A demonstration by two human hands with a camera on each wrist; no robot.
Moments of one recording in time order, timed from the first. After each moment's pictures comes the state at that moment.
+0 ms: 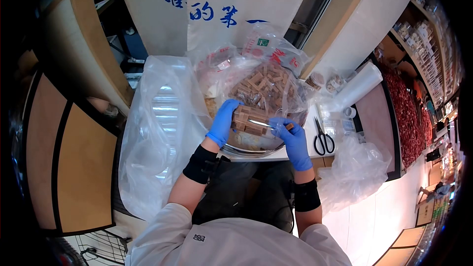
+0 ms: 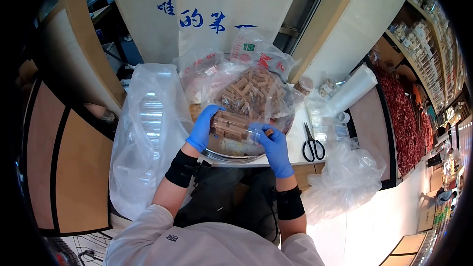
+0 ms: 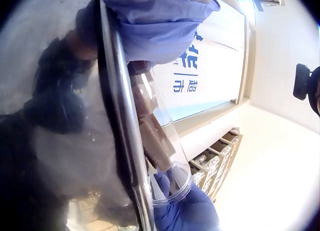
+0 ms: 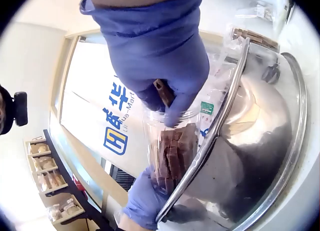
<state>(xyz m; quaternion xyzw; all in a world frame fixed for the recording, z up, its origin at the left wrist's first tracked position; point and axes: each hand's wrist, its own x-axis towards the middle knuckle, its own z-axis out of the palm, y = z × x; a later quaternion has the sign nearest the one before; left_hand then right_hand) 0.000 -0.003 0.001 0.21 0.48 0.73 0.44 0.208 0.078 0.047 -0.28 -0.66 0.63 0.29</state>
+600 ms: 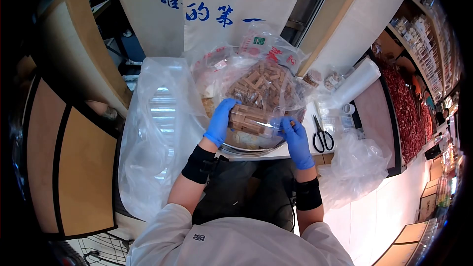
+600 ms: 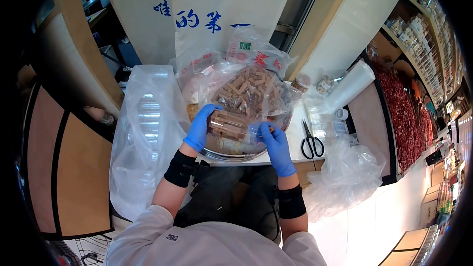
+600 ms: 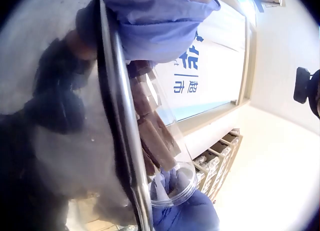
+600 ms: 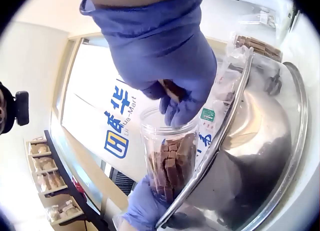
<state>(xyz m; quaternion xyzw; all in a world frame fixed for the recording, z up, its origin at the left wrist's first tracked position) 0.001 -0.005 0.006 0.22 0.49 0.72 0.44 0.219 0.078 0.048 -0.25 -0.63 0.66 0.31</state>
